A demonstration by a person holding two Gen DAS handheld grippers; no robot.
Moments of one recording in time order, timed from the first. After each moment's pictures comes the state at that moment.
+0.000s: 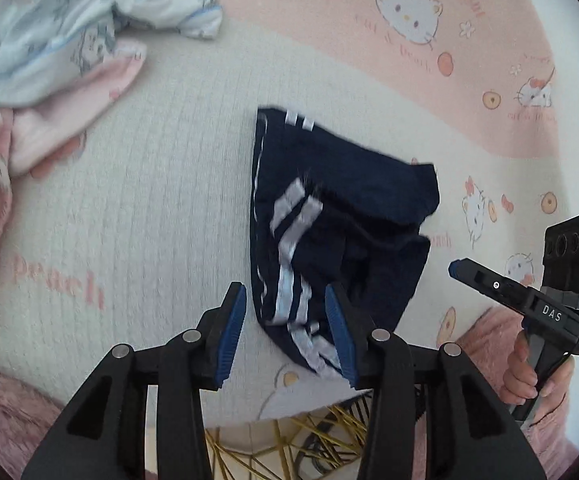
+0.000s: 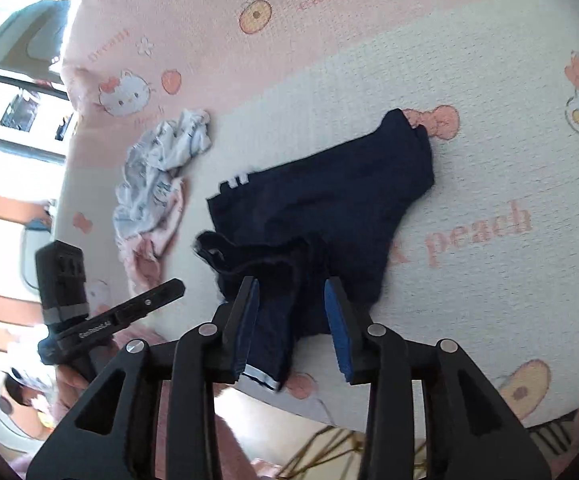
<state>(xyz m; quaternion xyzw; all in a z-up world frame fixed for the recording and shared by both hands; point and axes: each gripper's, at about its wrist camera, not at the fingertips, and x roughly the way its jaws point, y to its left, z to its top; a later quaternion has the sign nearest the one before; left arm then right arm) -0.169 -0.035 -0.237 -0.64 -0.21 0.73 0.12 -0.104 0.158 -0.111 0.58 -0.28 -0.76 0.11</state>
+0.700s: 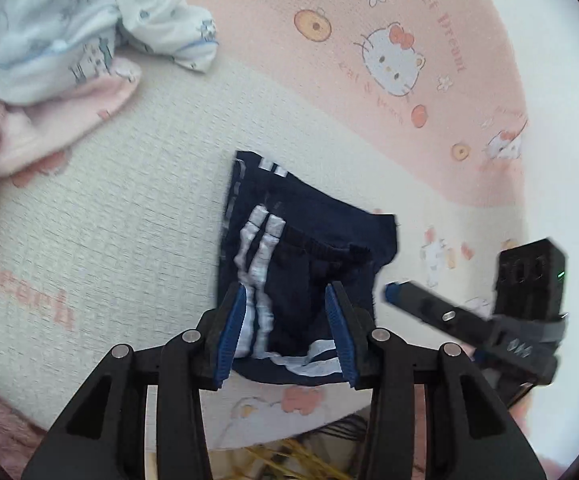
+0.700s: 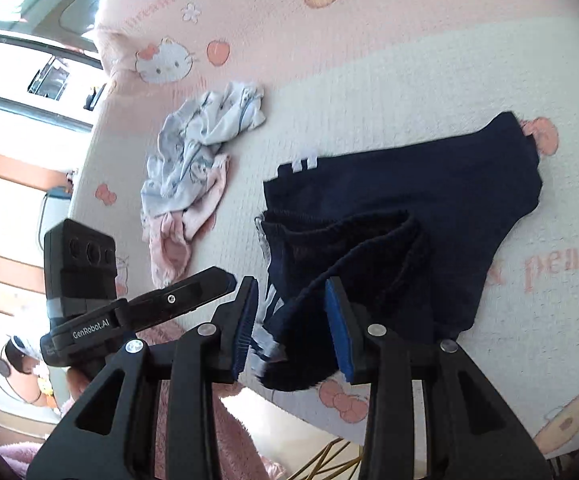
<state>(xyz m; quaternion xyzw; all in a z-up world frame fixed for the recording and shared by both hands) -0.156 -0.086 -0.204 -0.56 -0.23 0.78 0.12 -0.131 0.124 -0.116 0.56 -0.29 -0.75 0.19</state>
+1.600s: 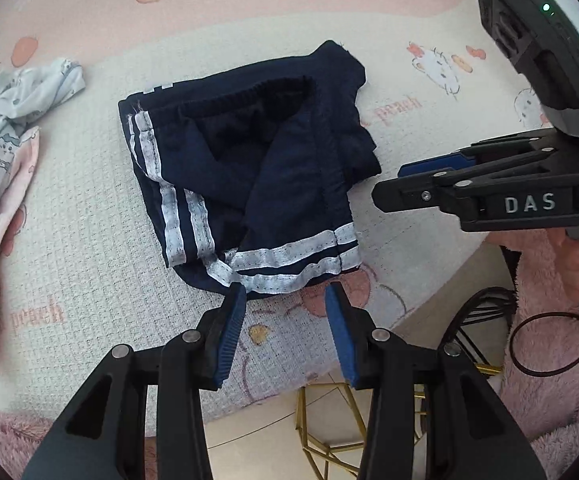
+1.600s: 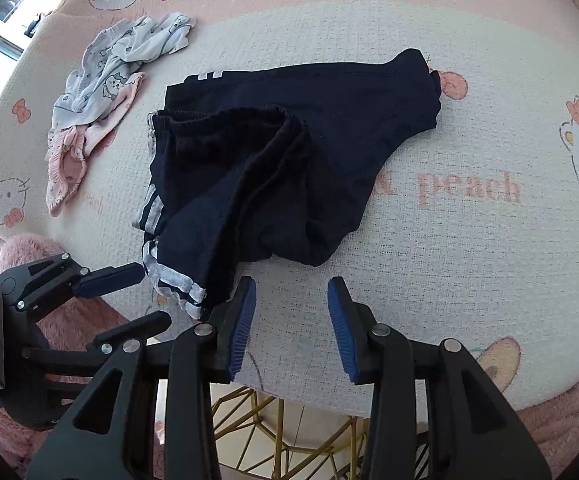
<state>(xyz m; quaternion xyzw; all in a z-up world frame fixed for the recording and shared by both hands) -0.095 0.034 -0.231 -0.59 0.07 0.78 0.20 -0.082 0.123 -0.152 0.64 -0.12 -0.75 0.10</state>
